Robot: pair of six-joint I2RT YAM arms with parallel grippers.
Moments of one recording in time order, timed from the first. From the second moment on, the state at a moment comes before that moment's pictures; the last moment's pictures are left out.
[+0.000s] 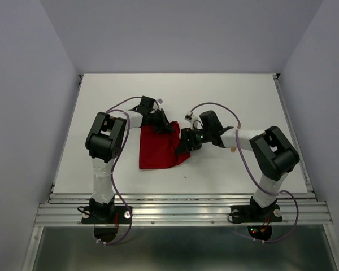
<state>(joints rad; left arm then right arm) -0.37 2.10 1.28 -0.10 0.60 -0.75 0.53 1.79 0.93 0.08 -0.74 0.38</state>
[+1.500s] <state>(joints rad) -0.37 2.09 1.28 -0.08 0.60 -0.75 0.75 1.89 1.20 -0.18 -0.50 0.32</state>
